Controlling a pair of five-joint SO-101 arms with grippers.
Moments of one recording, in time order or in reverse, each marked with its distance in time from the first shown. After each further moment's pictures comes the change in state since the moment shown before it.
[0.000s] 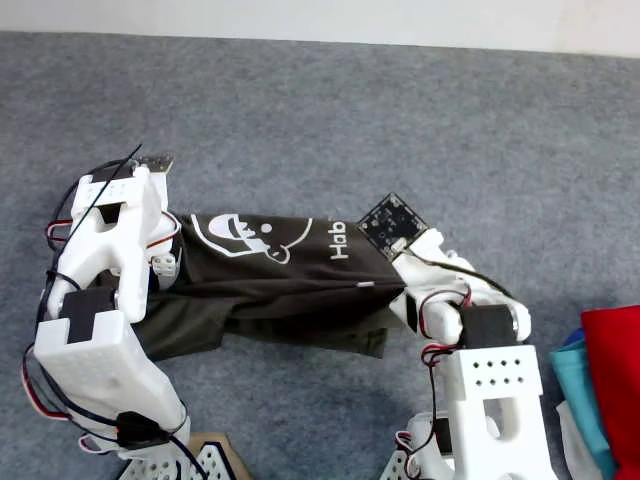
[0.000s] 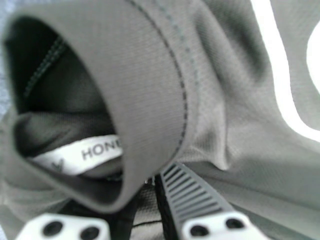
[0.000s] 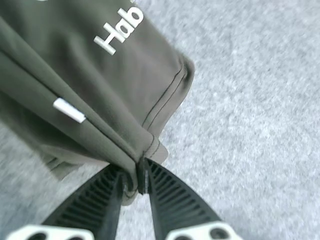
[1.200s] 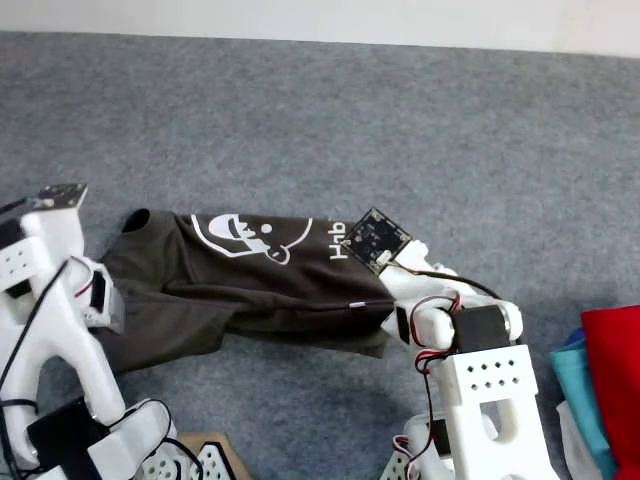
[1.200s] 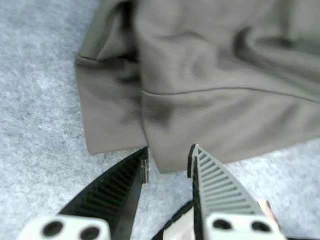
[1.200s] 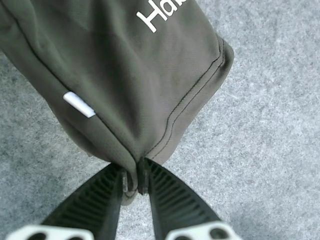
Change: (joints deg) left arm -21.5 -35.9 20.5 9.0 -16.4; right arm -4.3 -0.2 0.4 5.7 0.0
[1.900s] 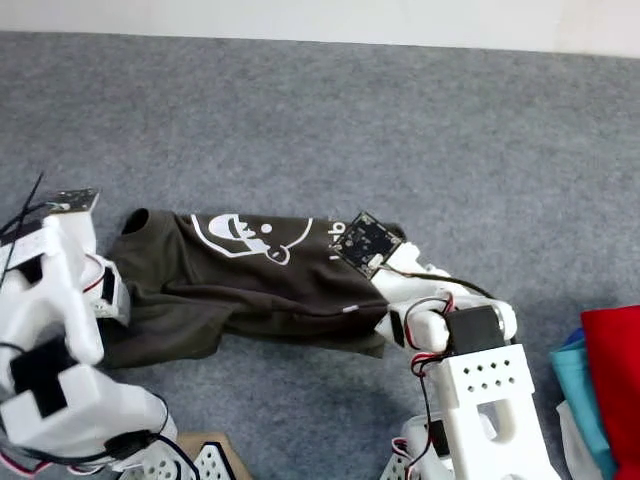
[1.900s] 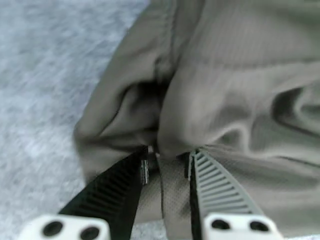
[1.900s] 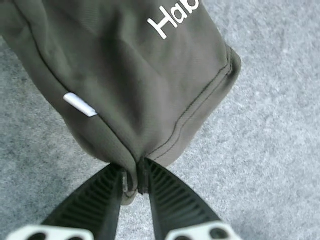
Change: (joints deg) left arm 1.8 20.5 -2.1 -16.8 0.0; right arm -2.7 0.0 0.0 0.0 0.0
